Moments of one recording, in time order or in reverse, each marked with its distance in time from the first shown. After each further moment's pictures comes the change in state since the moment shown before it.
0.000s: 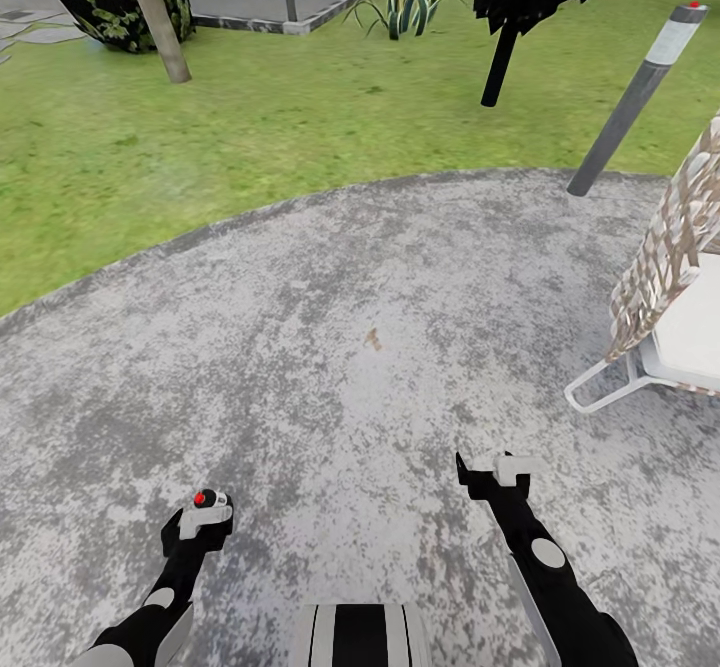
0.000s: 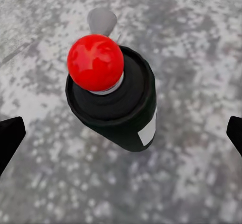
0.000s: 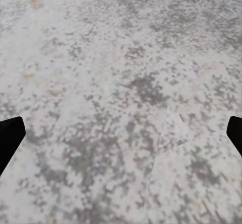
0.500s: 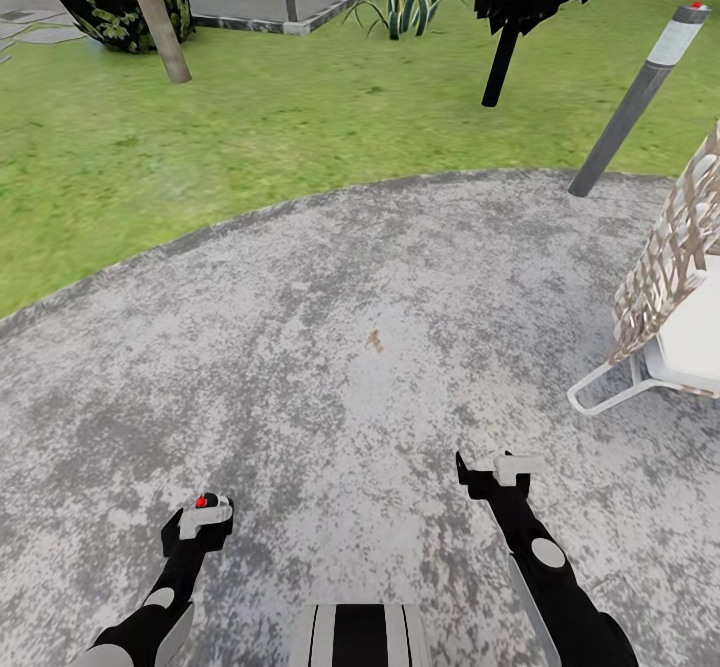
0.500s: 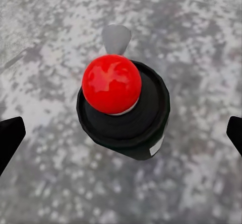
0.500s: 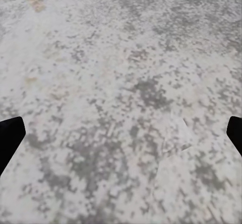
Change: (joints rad) left arm 0.000 0.000 0.000 0.000 0.000 0.000 0.000; right arm 0.000 0.000 0.000 -0.002 0.000 0.000 0.000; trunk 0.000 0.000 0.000
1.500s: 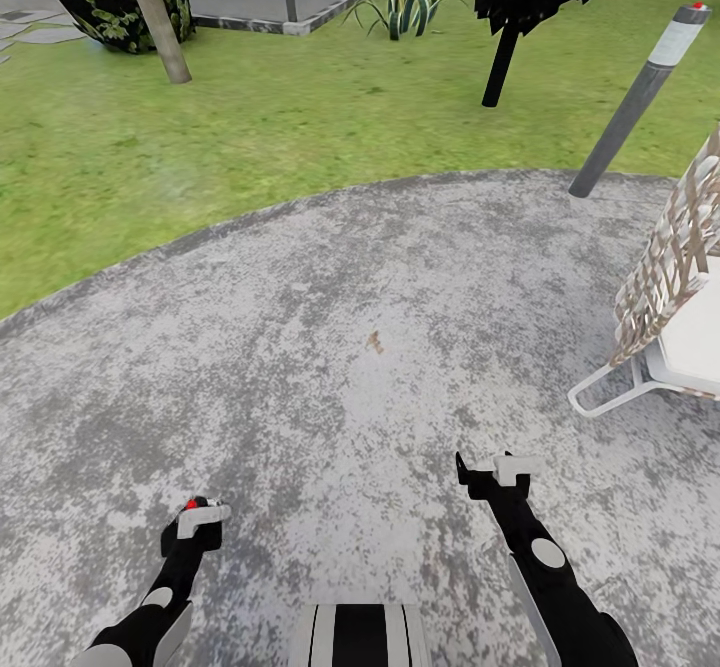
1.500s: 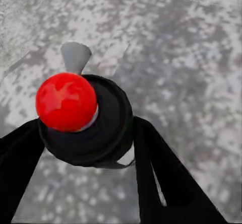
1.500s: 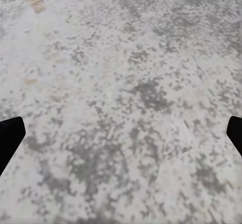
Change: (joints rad) left arm 0.000 0.005 0.004 -0.002 0.009 0.000 -0.001; right arm 0.000 0.000 0.000 0.001 0.000 0.000 0.000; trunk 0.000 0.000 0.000
